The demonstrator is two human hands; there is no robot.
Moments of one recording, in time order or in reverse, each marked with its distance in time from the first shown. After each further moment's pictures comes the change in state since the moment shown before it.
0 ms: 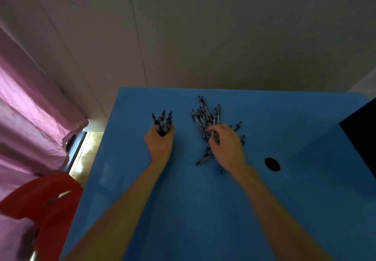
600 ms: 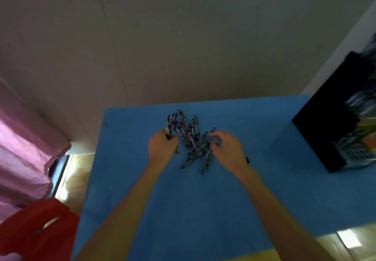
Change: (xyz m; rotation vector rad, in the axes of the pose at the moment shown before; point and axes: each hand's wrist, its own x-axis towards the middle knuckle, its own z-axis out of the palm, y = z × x) left_hand -0.039 0.089 -0.011 0.257 -0.438 0.041; right_hand -0.038 -0.014 -0.091 0.002 0.004 0.157
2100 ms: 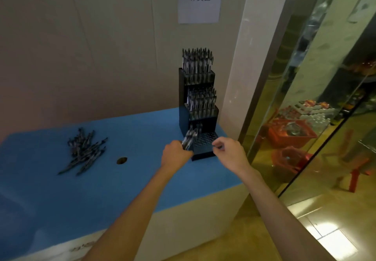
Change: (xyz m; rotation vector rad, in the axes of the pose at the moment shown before) left_hand -0.263 0.247 0.399 0.323 -0.262 0.166; right_hand -0.175 0.326 -0.376 -0.001 0.127 0.092
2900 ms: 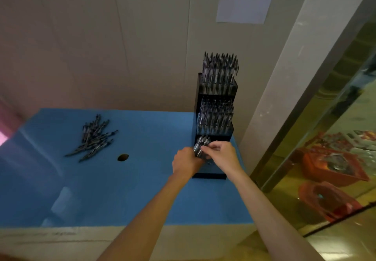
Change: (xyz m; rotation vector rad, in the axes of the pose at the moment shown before) left_hand 0.070 0.041 0.058 0.016 0.166 -0.224; right_hand 0.121 0.017 0.021 0.454 -0.231 0.026
